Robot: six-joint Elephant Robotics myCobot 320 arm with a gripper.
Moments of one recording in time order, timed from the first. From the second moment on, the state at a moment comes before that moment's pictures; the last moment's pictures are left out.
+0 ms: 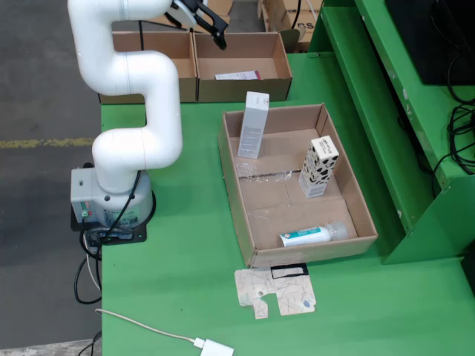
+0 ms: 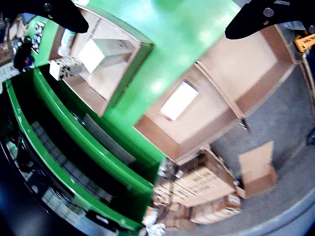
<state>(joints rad) 1.60 -0.54 0.30 -1.16 1.03 0.85</state>
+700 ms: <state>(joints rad) 1.34 -0.59 0.63 -1.49 1.10 0.67</state>
